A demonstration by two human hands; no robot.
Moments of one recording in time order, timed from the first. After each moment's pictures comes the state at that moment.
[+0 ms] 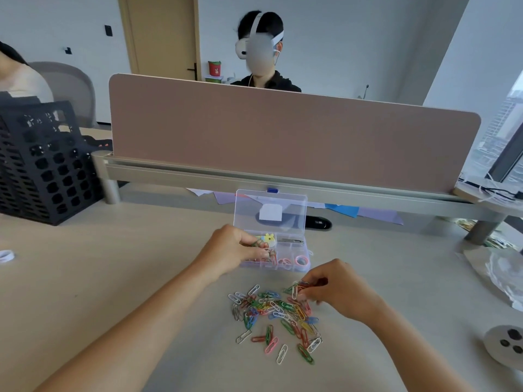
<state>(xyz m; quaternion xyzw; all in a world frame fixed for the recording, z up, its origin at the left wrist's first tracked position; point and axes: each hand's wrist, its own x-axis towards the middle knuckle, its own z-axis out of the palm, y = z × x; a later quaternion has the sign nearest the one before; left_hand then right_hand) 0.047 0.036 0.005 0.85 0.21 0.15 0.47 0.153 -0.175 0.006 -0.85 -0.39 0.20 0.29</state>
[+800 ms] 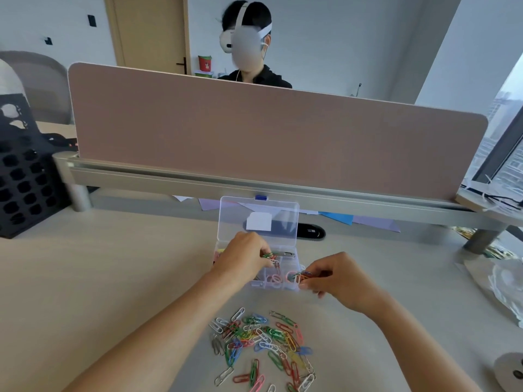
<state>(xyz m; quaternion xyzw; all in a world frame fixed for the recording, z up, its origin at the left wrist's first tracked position) 0.117 0.023 -0.012 0.93 0.19 0.13 0.27 0.211 -0.163 0.007 -0.84 -0.37 0.21 0.34</state>
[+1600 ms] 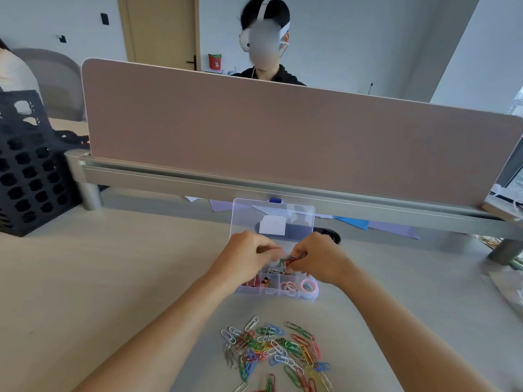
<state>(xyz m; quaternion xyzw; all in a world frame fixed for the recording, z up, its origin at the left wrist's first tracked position) 0.104 0.047 -0.011 0.88 0.16 0.18 0.42 0.228 -0.079 0.009 -0.88 -0.41 0.13 0.19</state>
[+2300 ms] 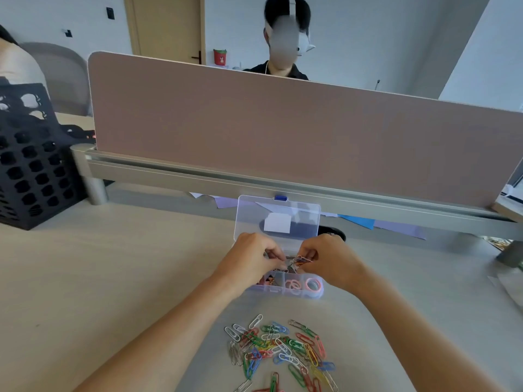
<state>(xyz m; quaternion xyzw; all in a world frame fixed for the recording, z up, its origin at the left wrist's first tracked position) 0.108 0.045 -0.020 0.90 0.15 0.19 0.36 0.232 -0.091 0.006 -0.87 -0.46 0.08 0.16</state>
